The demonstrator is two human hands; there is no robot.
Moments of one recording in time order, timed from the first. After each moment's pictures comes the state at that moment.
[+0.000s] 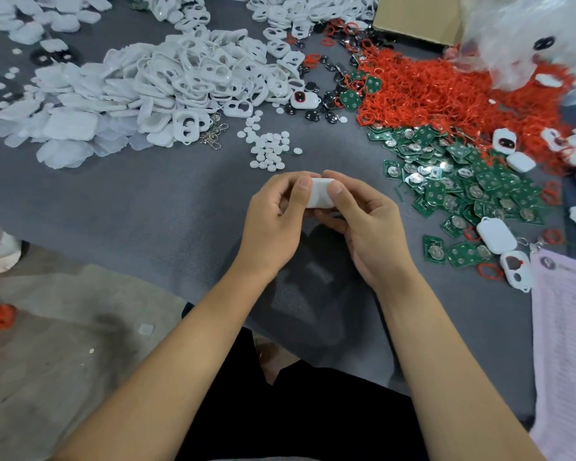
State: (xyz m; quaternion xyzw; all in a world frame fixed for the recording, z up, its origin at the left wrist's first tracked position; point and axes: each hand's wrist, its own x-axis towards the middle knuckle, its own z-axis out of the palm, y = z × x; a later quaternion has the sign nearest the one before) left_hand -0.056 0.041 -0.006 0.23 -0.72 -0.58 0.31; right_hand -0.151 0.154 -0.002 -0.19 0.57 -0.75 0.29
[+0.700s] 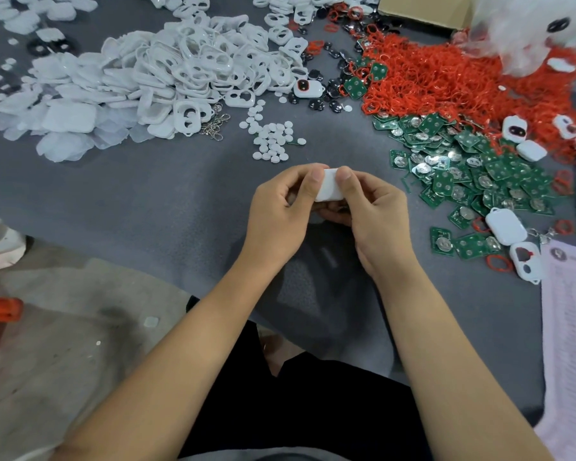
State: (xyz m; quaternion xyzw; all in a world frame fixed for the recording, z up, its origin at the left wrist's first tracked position) left_hand -0.056 0.042 -0.002 0.22 -0.74 -0.56 0.30; right_hand -0.148 0.147 -0.005 -0.16 0.64 -0.72 0.21
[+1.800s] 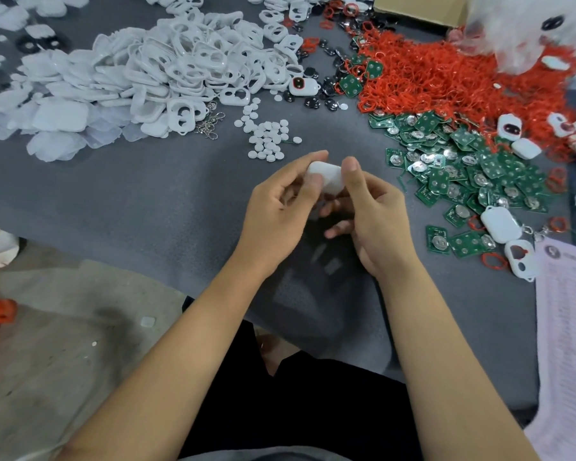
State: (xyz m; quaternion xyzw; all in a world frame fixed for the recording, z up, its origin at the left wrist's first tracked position) left_hand -0.054 0.044 0.002 0.18 -0.70 -0.63 0.29; right_hand -0.151 0.153 0.004 -0.16 0.61 -0.72 0.28
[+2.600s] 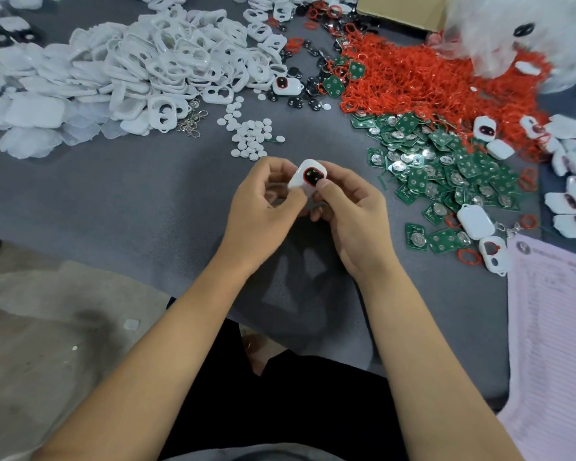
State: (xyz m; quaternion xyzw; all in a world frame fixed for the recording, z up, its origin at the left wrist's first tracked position) left_hand -0.055 0.043 -0.003 0.21 -0.72 -0.61 0.28; right_hand -0.147 0.155 -0.001 -0.18 0.58 -0.76 0.25
